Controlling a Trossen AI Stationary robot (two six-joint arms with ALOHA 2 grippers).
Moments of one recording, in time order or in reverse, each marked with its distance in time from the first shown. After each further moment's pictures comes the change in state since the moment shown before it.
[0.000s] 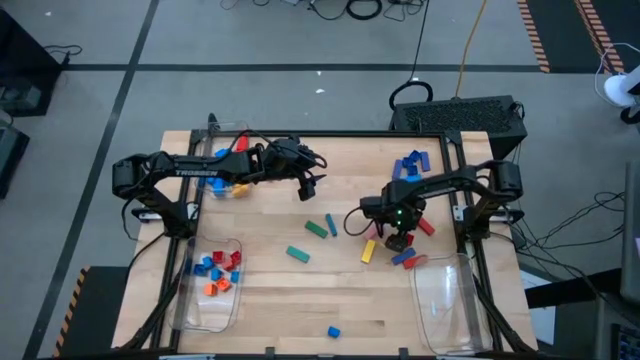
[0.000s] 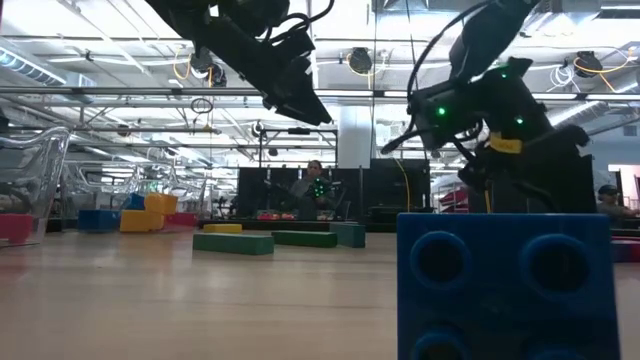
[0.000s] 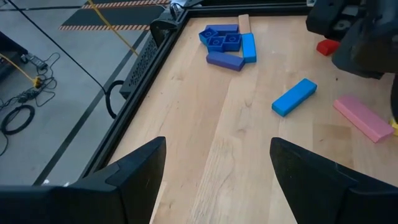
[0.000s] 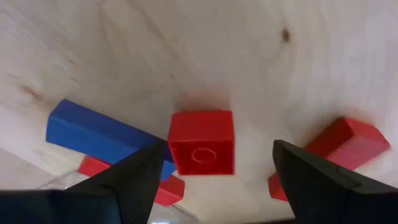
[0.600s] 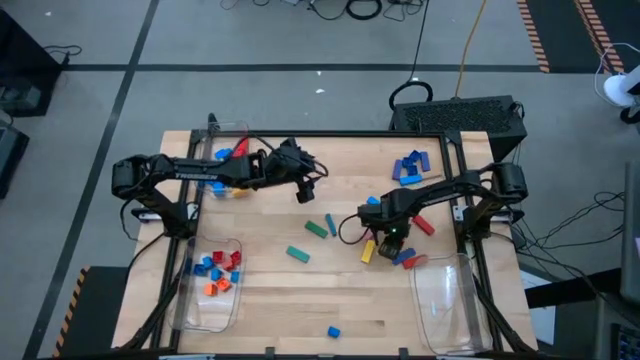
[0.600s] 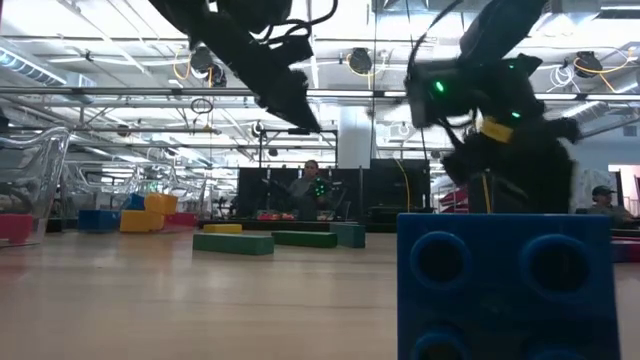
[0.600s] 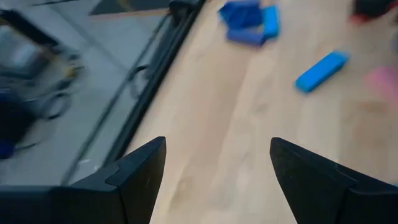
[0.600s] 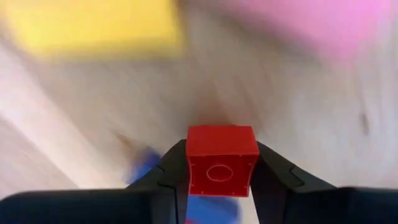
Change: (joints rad) left arm -0.058 0.000 0.000 -0.077 -0.182 0.024; right arm 0.078 -0.017 -0.028 0.260 -0.019 0.056
